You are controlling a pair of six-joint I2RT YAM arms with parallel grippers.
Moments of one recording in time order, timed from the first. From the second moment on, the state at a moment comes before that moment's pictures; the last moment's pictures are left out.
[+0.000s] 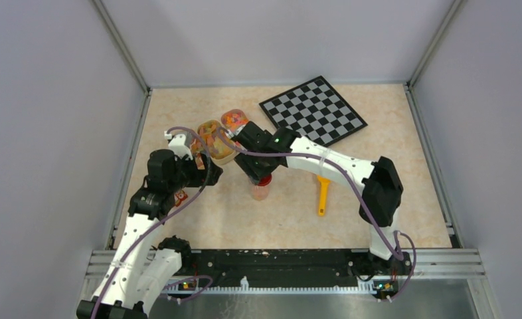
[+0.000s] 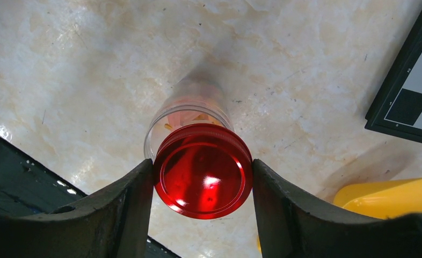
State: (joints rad) left arm -0.16 0.73 0.70 -0.49 0.25 -0.29; right arm 1.01 1.89 1.75 -0.93 0.14 0.19
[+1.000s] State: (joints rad) left arm -0.16 0.73 0.70 -0.49 0.25 -0.29; right arm 1.01 1.95 1.80 -0.93 0.11 0.18
